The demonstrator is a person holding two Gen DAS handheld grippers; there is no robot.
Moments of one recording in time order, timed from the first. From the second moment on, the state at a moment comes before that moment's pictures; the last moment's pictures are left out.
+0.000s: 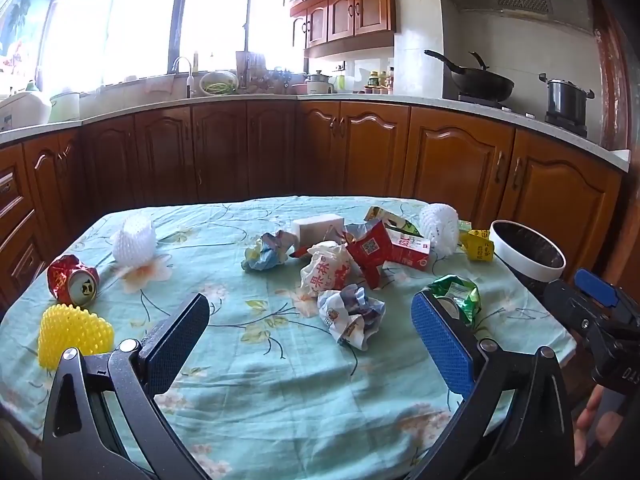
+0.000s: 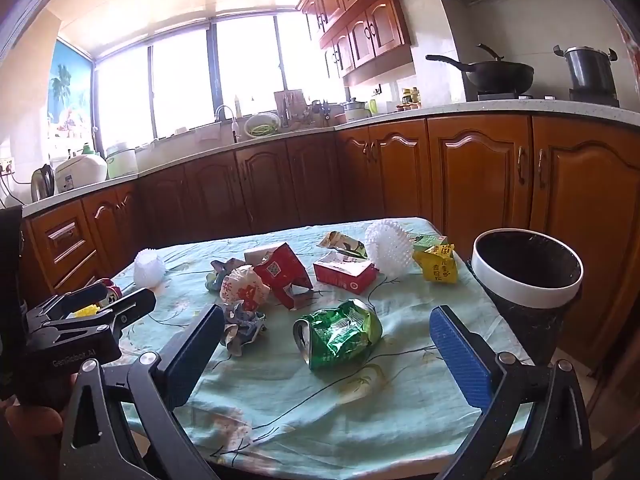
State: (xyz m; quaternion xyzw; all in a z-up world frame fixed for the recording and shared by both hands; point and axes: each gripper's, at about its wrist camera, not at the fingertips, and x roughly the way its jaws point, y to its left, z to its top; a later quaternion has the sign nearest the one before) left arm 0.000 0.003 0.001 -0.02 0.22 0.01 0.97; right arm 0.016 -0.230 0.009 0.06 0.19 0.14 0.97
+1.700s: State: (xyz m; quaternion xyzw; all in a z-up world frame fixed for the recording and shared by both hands) left arm 0.002 -0.001 0.000 -0.01 0.23 0.01 0.97; right arm 0.017 -0.233 0.005 0.07 0.19 0.14 0.97
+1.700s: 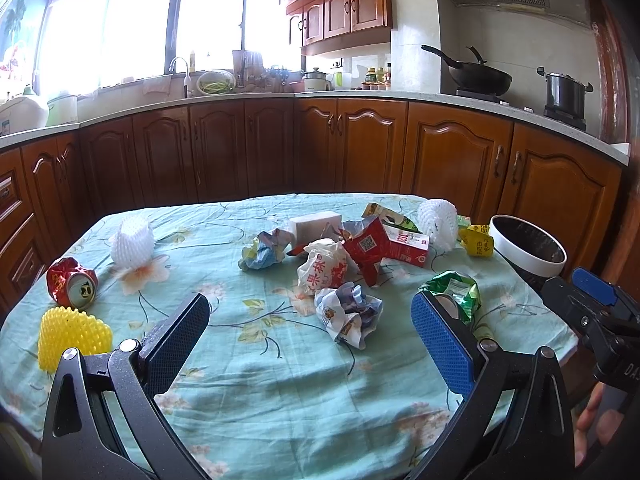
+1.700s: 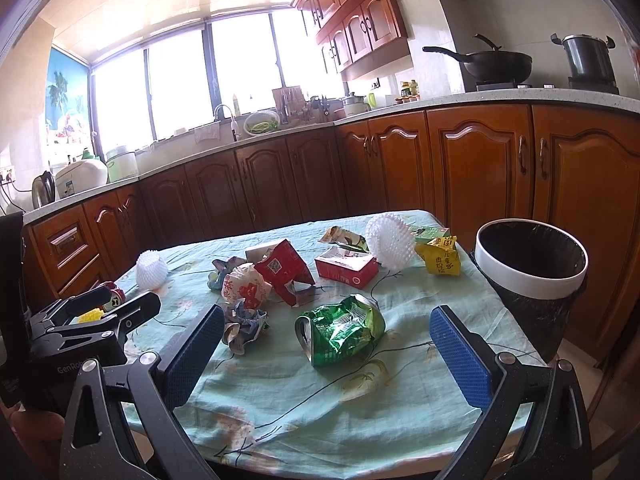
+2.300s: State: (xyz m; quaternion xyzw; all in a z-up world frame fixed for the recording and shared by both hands) left arm 0.009 0.002 -0.008 -0.02 0.24 0.01 0.97; right arm 0.031 -0.243 -0.007 0.11 0.23 0.16 0.95
